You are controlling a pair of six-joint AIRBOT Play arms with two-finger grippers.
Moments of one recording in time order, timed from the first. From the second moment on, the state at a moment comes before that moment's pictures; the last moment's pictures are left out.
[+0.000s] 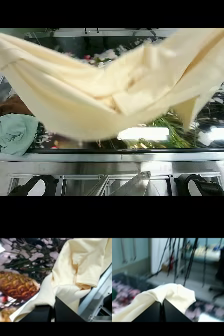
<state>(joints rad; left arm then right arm) 0.32 -0.99 1.82 0.45 -1.77 -1.13 -0.18 -0.64 1.33 -0.65 0.96 0.87</state>
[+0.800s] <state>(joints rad) 0.23 -2.07 1.73 0.40 -1.78 -1.16 -0.18 -1.59 1.14 -0.71 1.00 1.02</state>
